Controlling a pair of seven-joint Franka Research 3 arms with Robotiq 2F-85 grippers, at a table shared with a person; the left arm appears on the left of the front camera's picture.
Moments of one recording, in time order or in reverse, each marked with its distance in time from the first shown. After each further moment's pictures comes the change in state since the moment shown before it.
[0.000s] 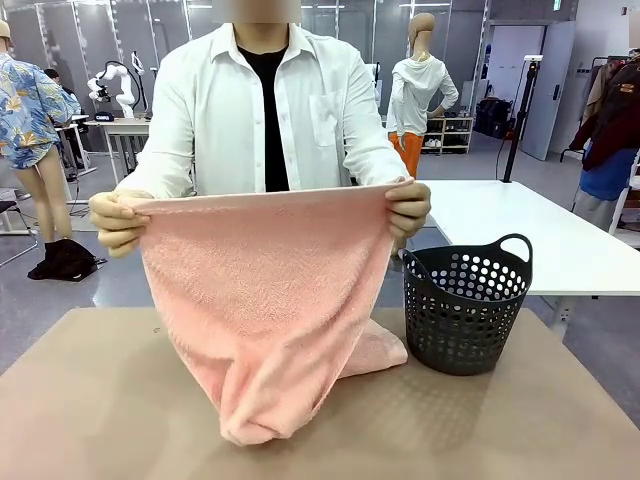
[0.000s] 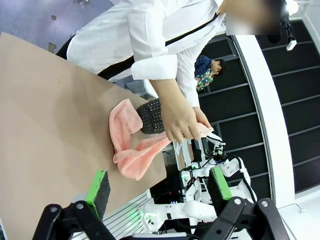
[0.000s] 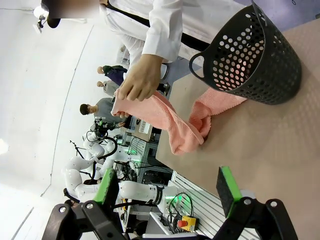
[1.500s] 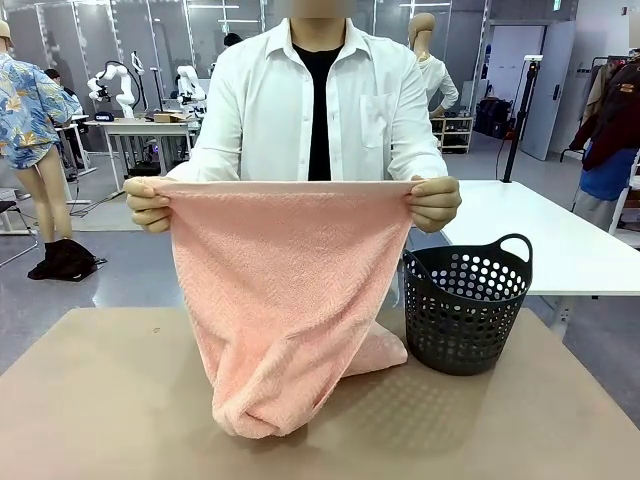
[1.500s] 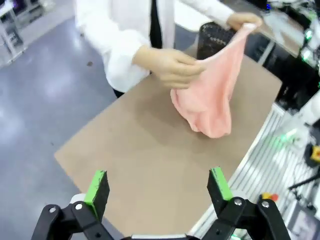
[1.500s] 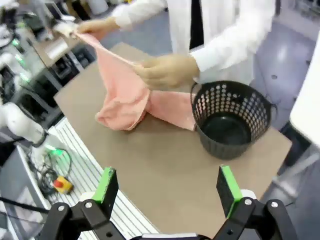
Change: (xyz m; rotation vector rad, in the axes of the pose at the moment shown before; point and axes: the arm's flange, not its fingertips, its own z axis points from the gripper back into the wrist) left arm -0.023 -0.250 -0.096 0.406 0.308 -1.103; right arm -0.002 0.238 -0.086 -0.424 0.215 0.907
